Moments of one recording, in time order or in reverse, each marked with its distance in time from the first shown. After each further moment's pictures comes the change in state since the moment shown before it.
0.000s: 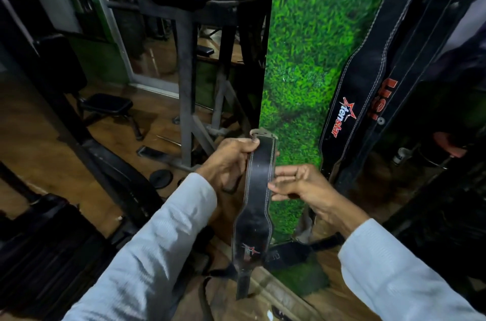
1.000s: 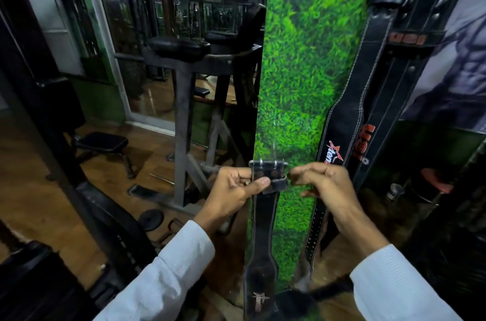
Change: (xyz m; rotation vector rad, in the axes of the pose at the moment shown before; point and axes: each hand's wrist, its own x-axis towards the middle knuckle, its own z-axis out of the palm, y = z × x) left_hand -0.012 0.015 0.023 0.400 -0.011 0.548; right_hand -0.017 -0.087 -0.027 -0.075 0.353 -0.345
